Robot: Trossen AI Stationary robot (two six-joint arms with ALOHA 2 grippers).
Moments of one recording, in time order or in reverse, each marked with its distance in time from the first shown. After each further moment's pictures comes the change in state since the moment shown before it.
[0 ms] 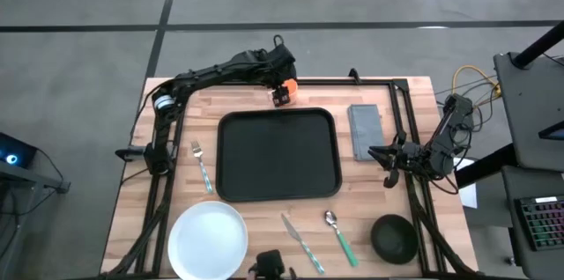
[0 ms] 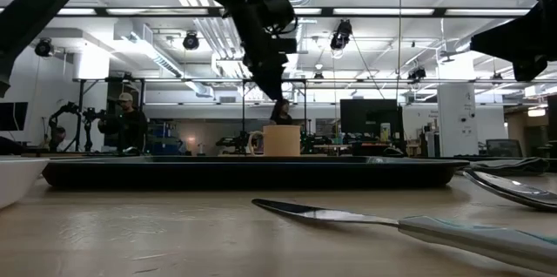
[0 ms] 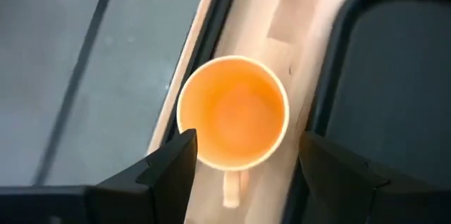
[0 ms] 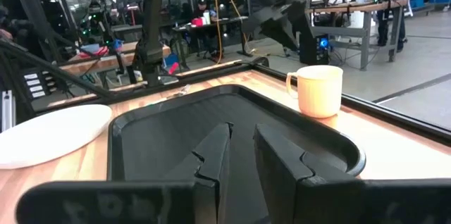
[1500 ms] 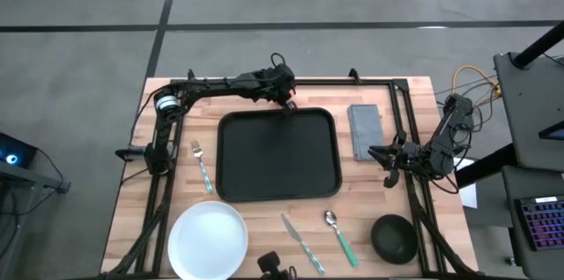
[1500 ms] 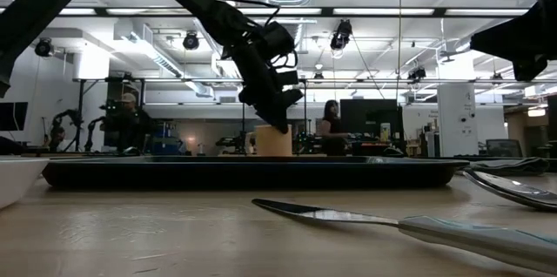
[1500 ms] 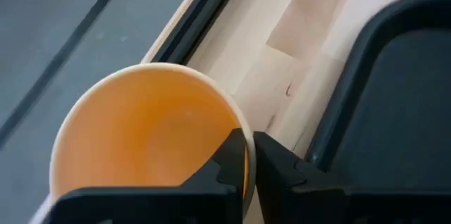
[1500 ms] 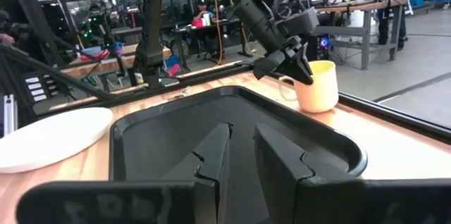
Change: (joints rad) left arm -0.018 0.008 -0.338 0.459 -0.010 -0.185; right arm 0.000 0.000 0.000 0.016 0.002 0.001
